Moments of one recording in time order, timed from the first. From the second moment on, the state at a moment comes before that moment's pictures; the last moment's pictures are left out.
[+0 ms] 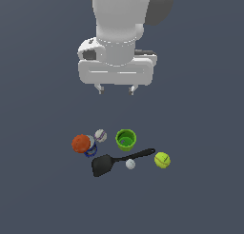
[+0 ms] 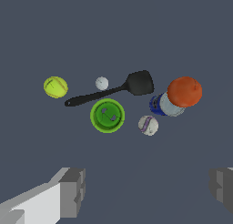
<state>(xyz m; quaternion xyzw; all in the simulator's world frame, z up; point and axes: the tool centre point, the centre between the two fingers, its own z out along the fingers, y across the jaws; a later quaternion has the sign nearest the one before) 0.003 -0.018 0.337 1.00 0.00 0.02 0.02</state>
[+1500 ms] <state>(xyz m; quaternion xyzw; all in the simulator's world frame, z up) 0.031 -0.063 0.271 1.00 -0.02 0.00 0.01</state>
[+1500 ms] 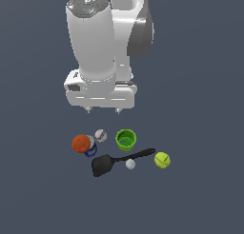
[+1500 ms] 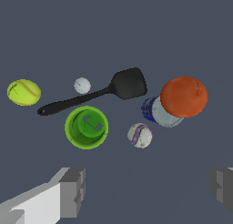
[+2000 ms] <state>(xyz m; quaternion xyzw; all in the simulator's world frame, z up) 0.060 -0.120 0.182 1.00 -0.04 0.00 0.00</state>
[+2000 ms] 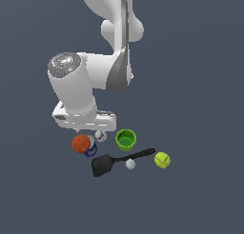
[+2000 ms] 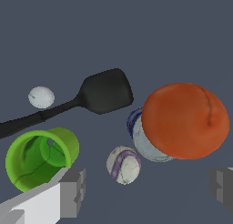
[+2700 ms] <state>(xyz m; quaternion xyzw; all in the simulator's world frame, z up) 0.066 -0.158 0.125 1.00 -0.06 0.00 0.00</state>
